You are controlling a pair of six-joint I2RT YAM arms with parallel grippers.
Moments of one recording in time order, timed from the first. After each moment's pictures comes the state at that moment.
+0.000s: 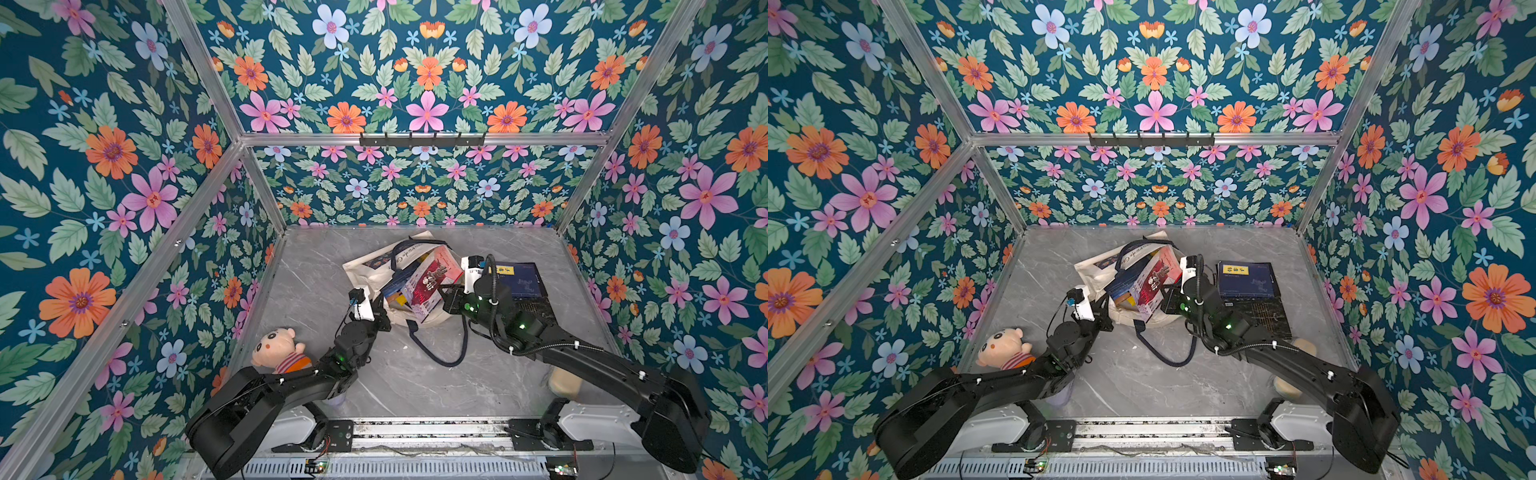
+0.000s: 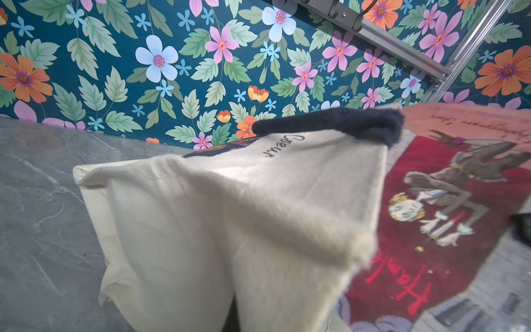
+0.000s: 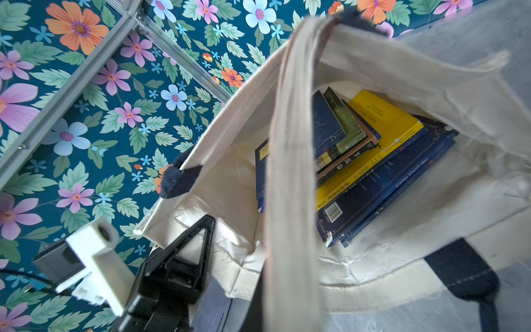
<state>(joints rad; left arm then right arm) -0.74 1.23 0.26 0.94 -0.43 -0.34 0.77 1.18 0.85 -0.03 0.10 0.74</state>
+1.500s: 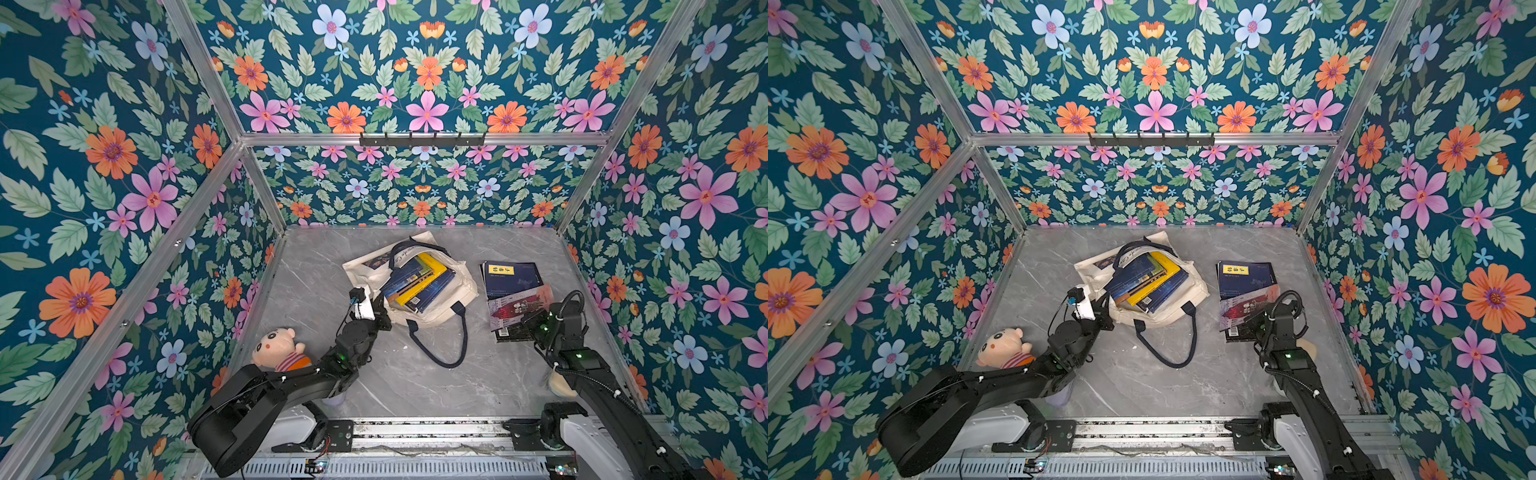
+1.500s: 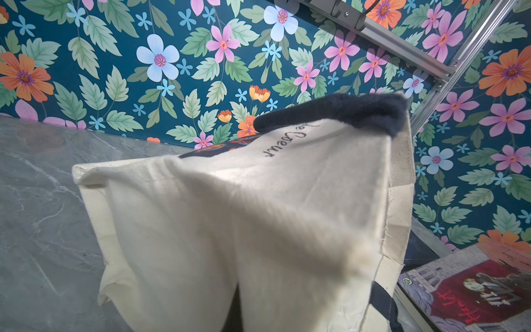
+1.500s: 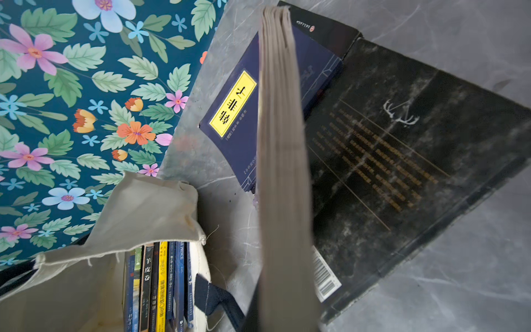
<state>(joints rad) -0.74 1.24 0.26 0.95 -0.43 -0.34 0.06 0.81 0.41 -0.23 0.01 1.04</state>
